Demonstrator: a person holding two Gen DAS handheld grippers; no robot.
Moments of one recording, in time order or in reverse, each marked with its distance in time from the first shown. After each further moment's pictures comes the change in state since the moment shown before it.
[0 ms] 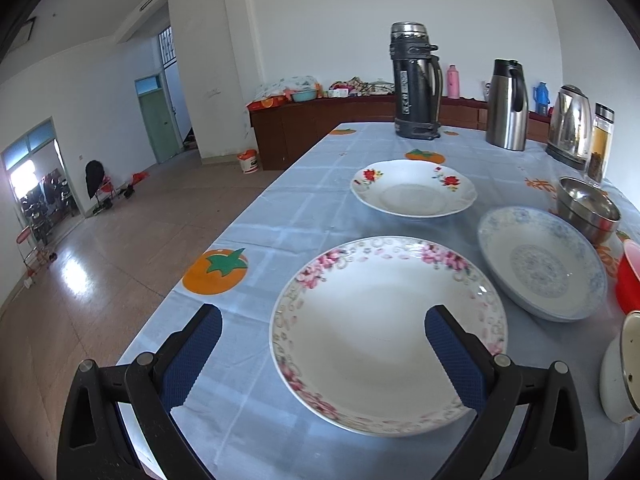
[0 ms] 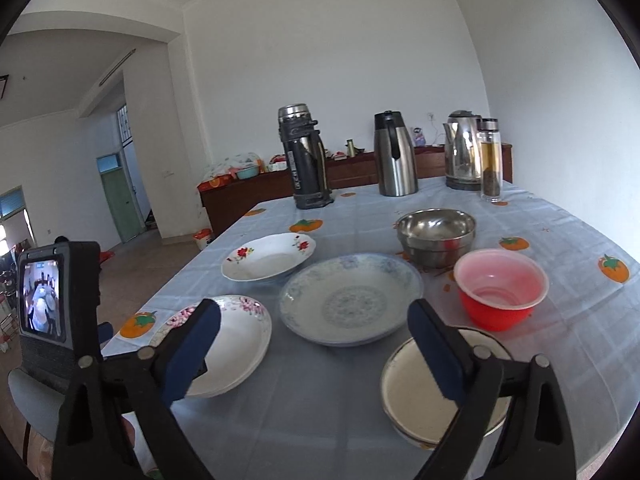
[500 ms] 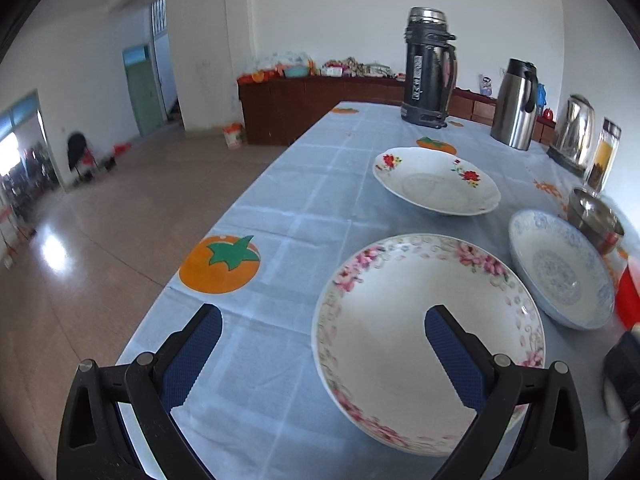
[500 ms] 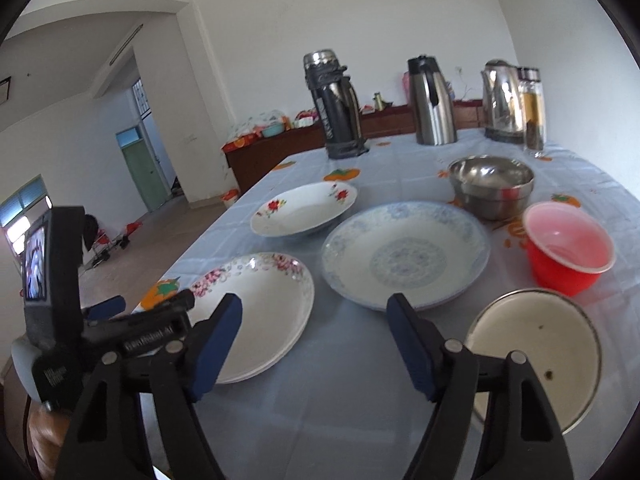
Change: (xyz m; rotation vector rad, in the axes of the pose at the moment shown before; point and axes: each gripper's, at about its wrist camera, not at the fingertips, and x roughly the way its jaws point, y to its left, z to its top) left arm 0.035 0.053 0.013 -0.062 0.101 -0.103; right arm 0.050 0.016 -0.019 0.038 0.200 0.141
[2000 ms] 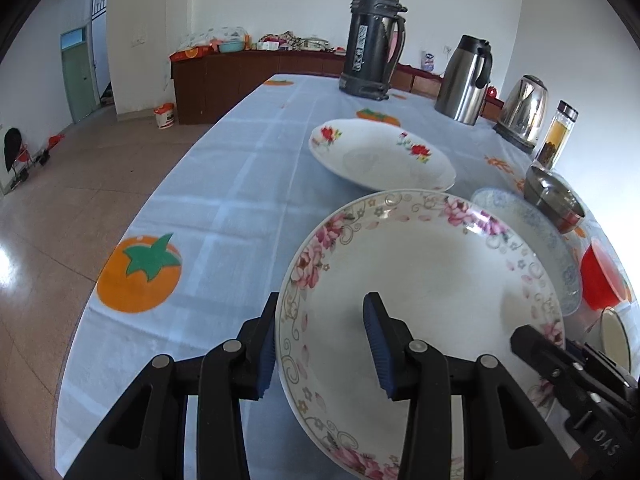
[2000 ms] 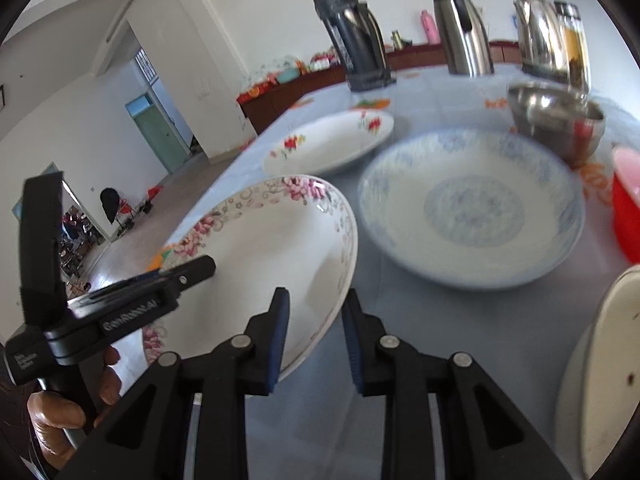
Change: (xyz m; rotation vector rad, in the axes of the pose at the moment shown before) left arm 0.034 -0.014 0.013 0.081 0.089 -0.253; right arm 0.057 0.002 0.004 0.044 0.153 0.075
